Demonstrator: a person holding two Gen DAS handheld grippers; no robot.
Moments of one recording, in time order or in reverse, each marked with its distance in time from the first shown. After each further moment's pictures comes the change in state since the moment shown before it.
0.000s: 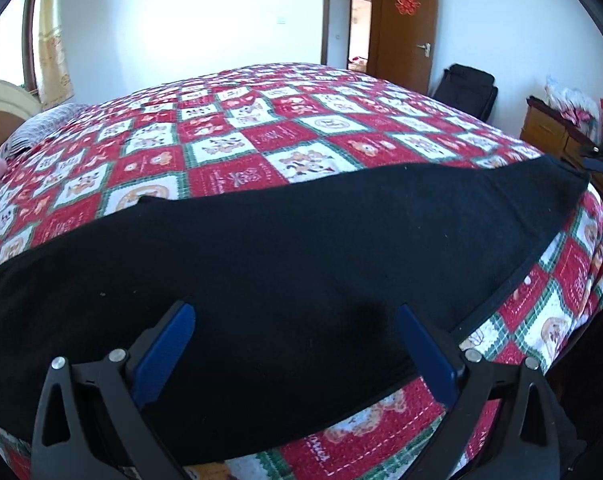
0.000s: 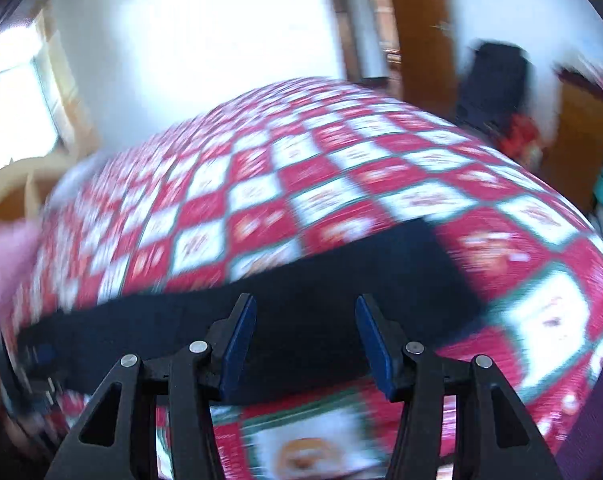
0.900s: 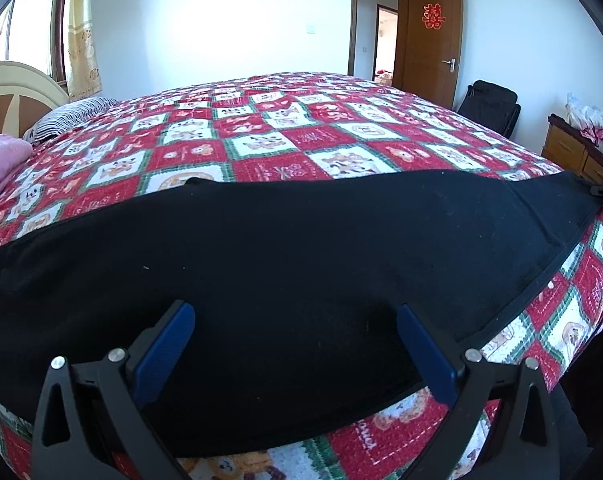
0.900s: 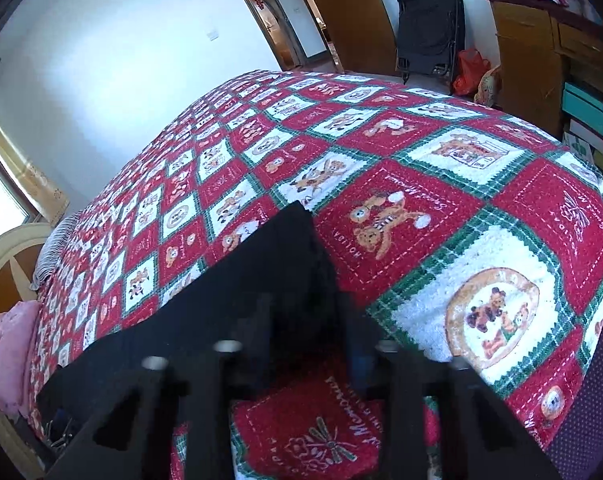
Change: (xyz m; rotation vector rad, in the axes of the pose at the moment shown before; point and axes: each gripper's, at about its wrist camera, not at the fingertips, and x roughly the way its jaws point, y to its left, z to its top) left arm -0.003 0.020 -0.014 -0.049 -0.043 0.068; right arm 0.036 -0.067 -0.007 0.188 0.087 0.064
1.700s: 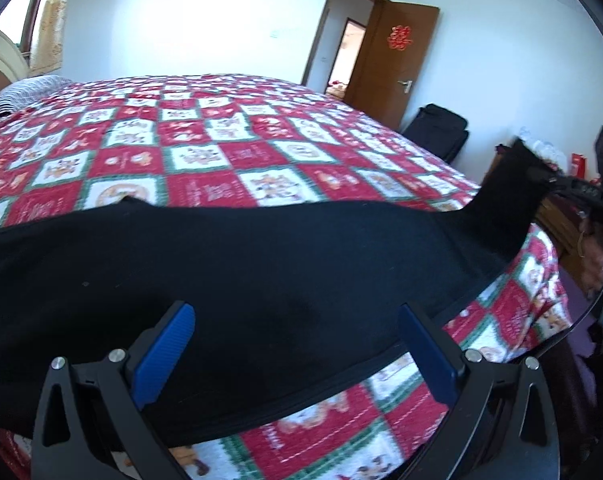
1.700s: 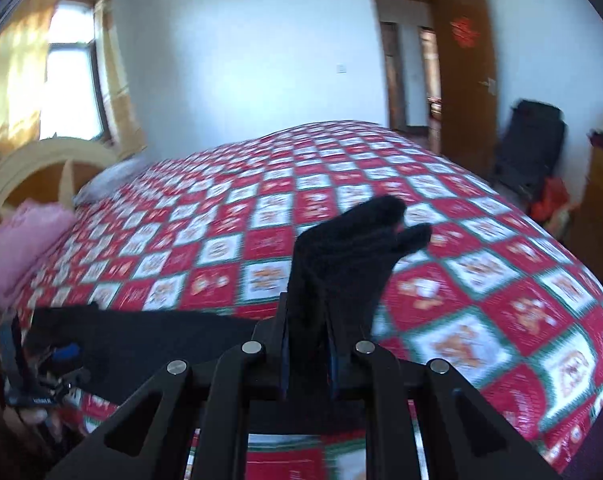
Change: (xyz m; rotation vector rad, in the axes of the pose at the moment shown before) left arm -0.017 -0.011 0.022 -0.073 -0.004 -0.286; right arm -0.031 0.197 -0.052 -0.517 -0.164 0.093
